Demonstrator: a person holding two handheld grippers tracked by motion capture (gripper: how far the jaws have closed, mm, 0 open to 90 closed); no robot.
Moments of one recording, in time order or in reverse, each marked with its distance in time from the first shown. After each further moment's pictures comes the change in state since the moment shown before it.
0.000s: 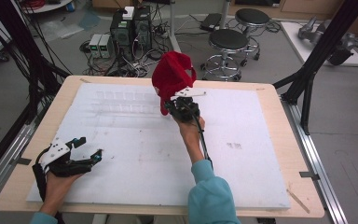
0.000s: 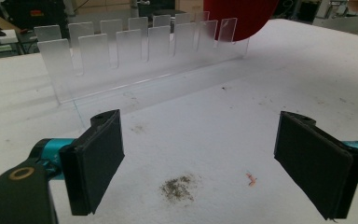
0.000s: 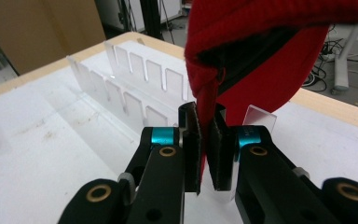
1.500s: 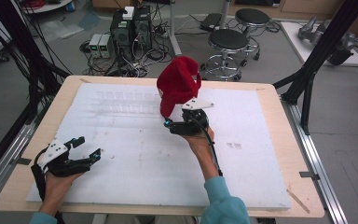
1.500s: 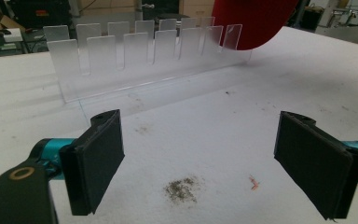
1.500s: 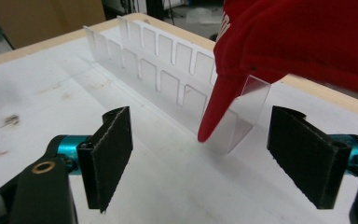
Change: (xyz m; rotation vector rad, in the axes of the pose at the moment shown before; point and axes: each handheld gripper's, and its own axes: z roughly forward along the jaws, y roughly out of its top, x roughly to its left) left arm 0.002 -0.001 -0.002 -0.013 0.014 -0.030; right arm 0.014 -0.018 -0.051 0.034 -0.003 -0.069
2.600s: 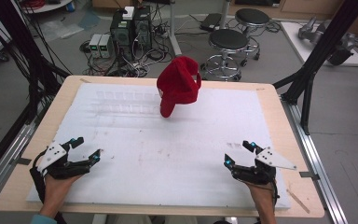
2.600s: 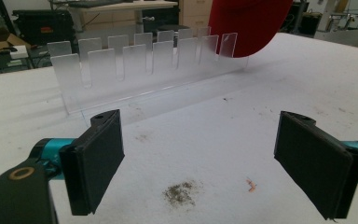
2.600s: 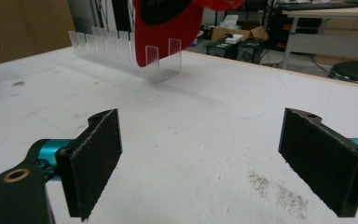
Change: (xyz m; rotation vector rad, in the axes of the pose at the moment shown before) left arm -0.004 -0.002 -0.006 -0.050 0.004 0.039; right arm -0.044 -0.134 -0.166 -0.202 -0.116 0.073
